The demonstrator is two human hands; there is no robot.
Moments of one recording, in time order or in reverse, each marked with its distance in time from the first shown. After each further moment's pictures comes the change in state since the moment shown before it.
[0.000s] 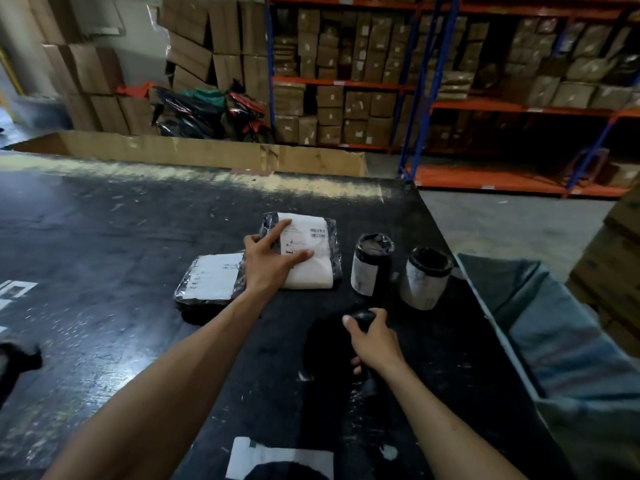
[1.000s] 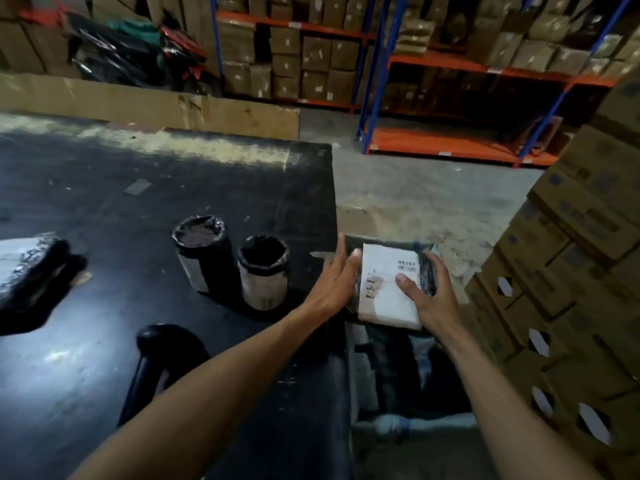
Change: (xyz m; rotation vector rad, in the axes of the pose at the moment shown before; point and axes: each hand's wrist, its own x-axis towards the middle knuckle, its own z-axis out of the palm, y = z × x) left_hand -0.097 0.107 0.418 -0.059 -0.669 -0.132; right_hand 0.160 0.162 -0.368 0.223 0.293 -0.279
